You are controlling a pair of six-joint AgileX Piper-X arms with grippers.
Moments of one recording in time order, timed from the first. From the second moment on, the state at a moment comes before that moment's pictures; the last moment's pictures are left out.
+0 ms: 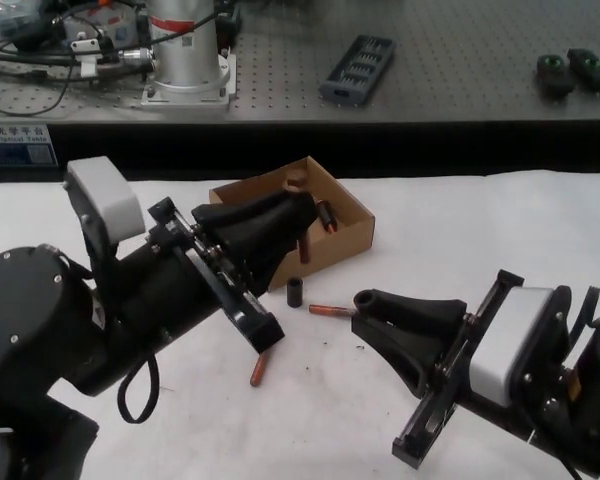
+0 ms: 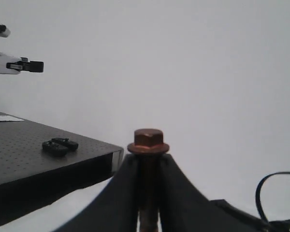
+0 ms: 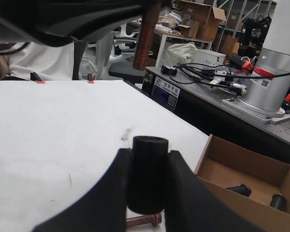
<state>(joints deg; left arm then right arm) -29.9 94.8 -26.8 -82.3 28.0 -20.3 40.4 90.9 -14.6 -70.8 -17.7 -9.0</state>
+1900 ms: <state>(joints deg) -35.2 99.3 -28.0 -87.6 28.5 -31.5 40.4 90.9 -14.7 -75.5 -23.1 -5.1</state>
